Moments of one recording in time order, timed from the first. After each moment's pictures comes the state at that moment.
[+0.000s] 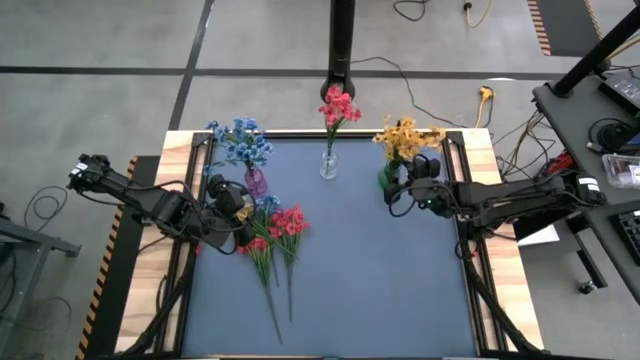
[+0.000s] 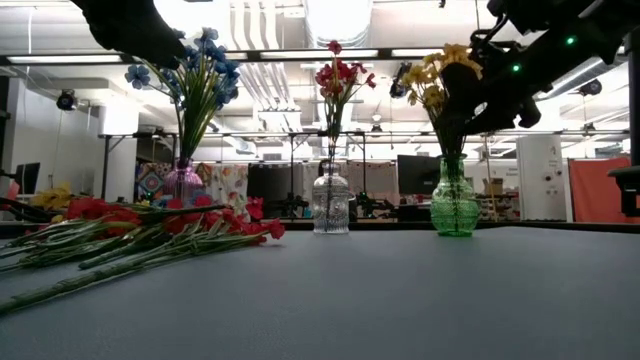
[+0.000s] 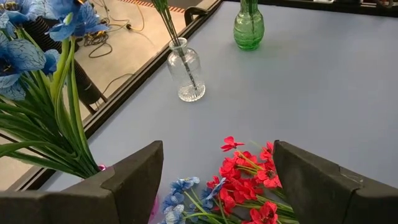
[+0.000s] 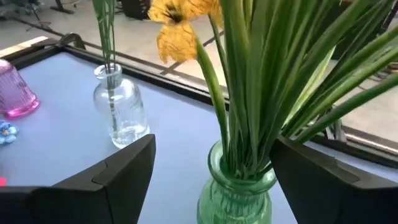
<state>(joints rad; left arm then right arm) -0.43 0.97 0.89 -0.81 -0.86 -0.61 -0.07 1.00 0.49 -0.03 0.83 0.49</state>
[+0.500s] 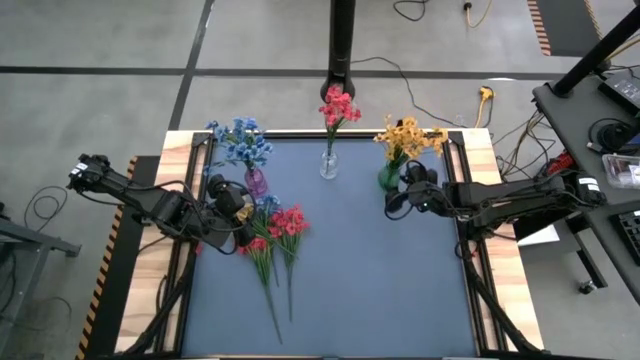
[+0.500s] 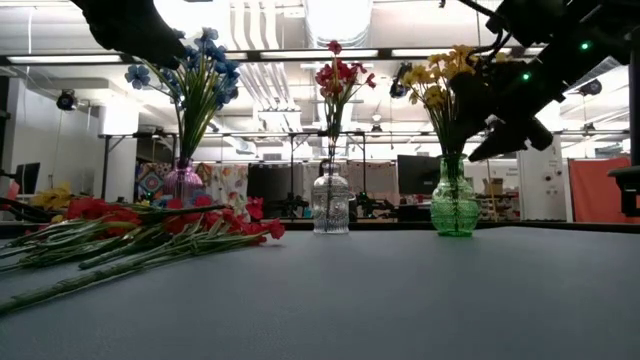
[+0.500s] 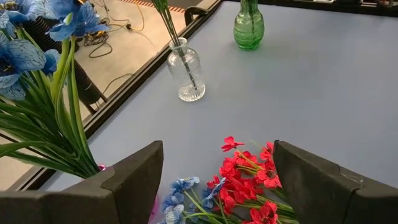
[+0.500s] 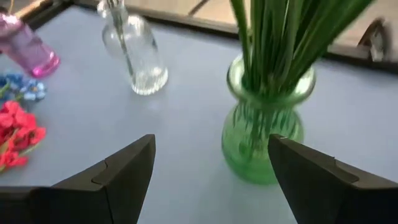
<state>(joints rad) -0.43 0.97 0.89 -0.81 -0.86 -0.61 -0.07 1.00 0.49 -0.23 0.62 0.75</state>
